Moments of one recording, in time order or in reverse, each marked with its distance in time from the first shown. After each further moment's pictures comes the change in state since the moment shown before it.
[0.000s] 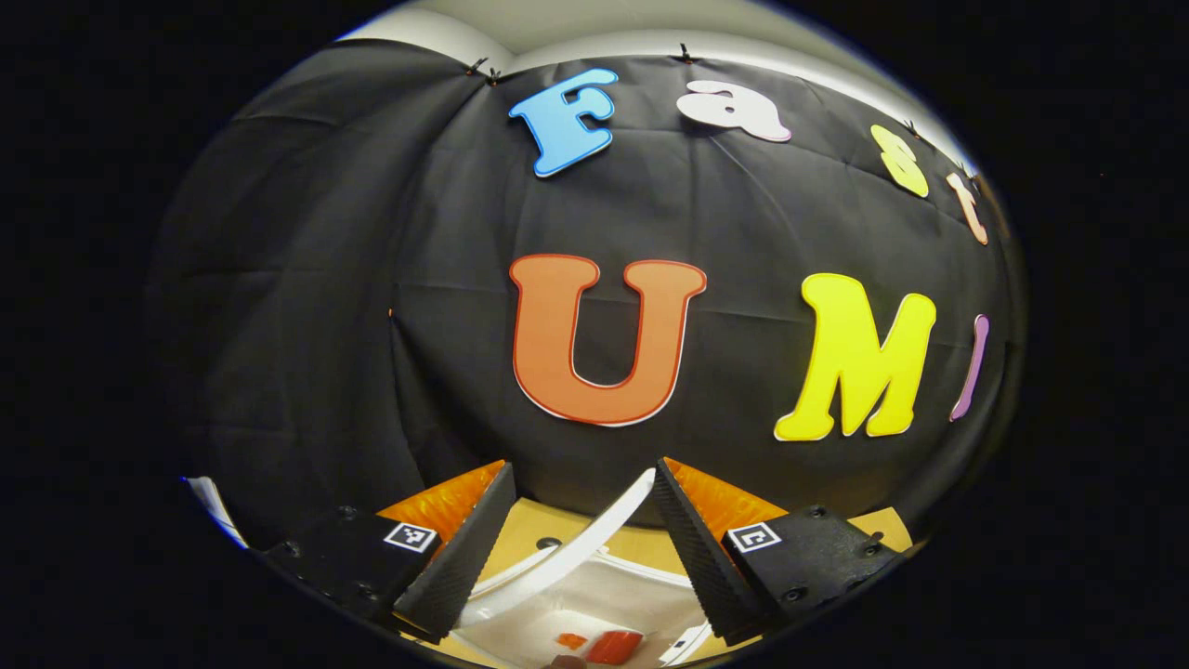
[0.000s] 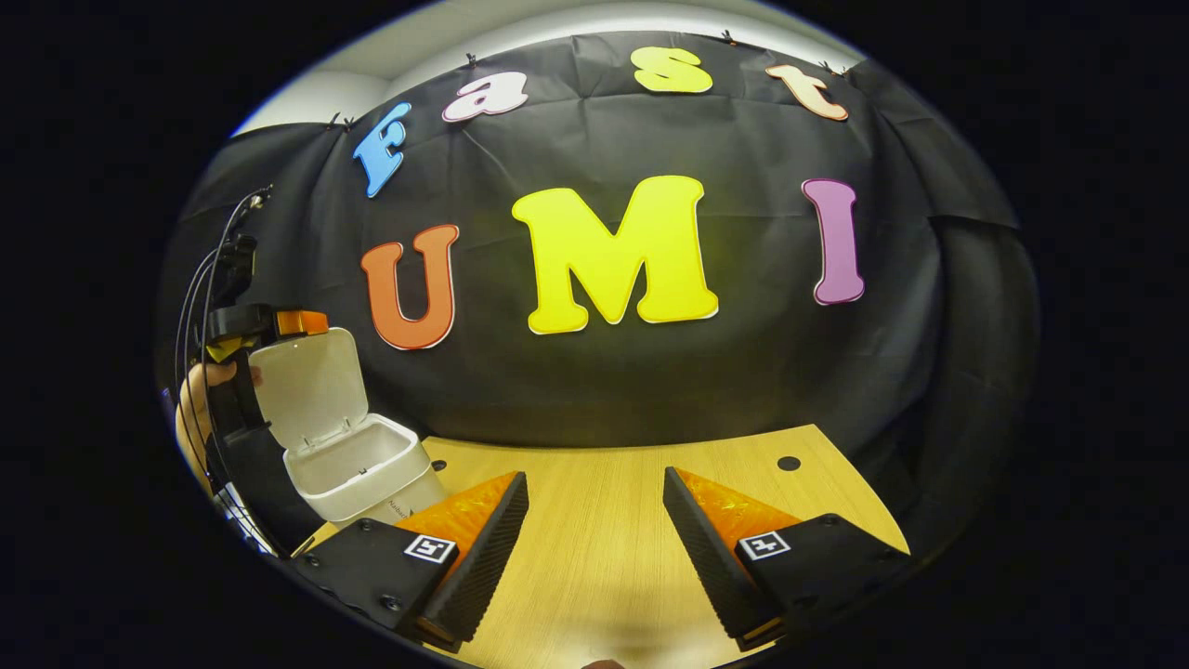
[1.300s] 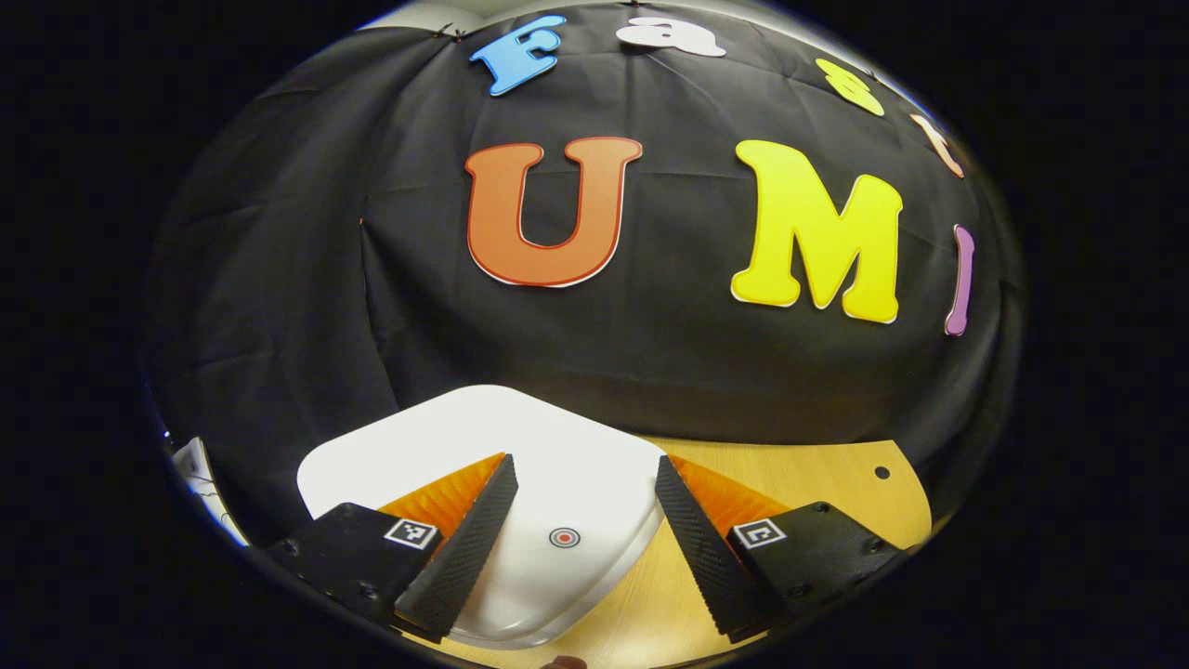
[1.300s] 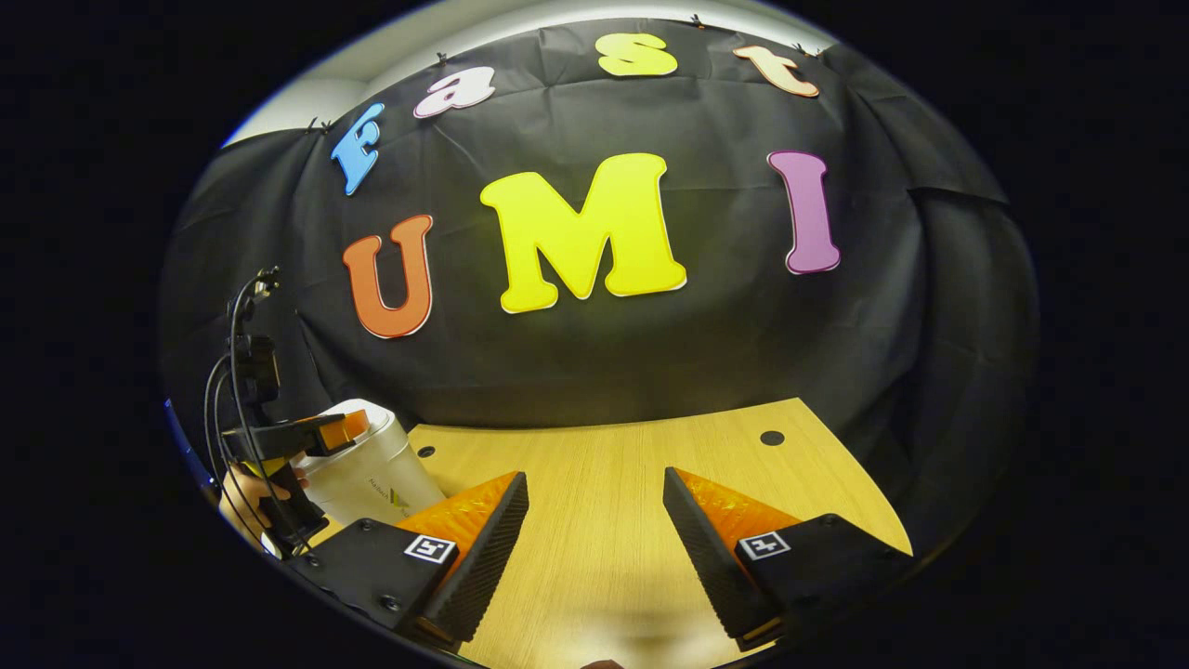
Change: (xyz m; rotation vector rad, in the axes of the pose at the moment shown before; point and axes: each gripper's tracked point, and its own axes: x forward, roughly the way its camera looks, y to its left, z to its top) left arm -0.022 -0.042 -0.133 0.102 0.187 0.019; right arm -0.014 -0.039 -0.022 0.062 0.063 -0.011
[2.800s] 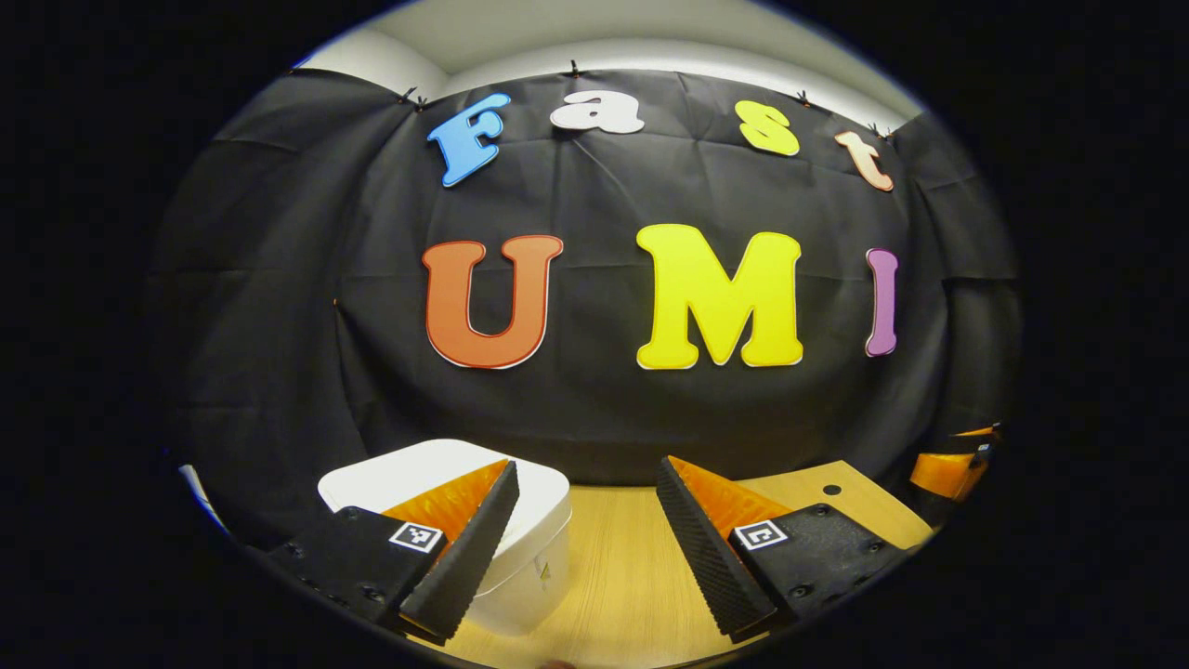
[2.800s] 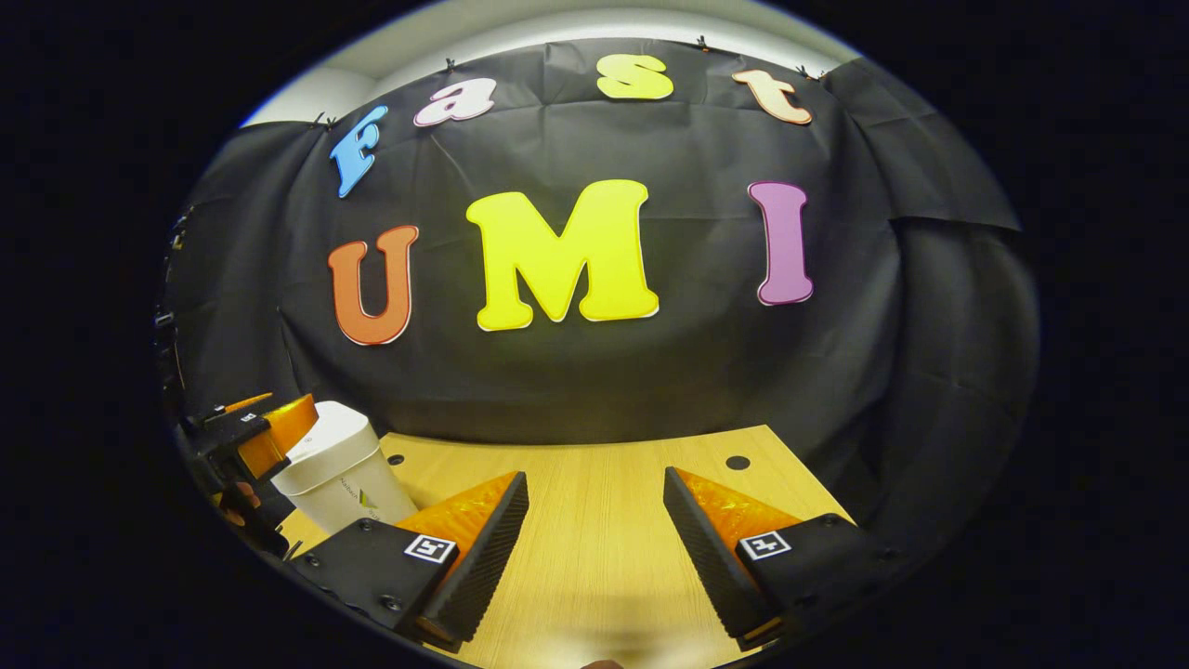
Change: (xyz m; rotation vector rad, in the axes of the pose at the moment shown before) left arm -0.102 -0.073 0.024 0.073 -0.274 -0.170; right arm -0.015 -0.021 0.016 -0.077 -0.102 -0.088
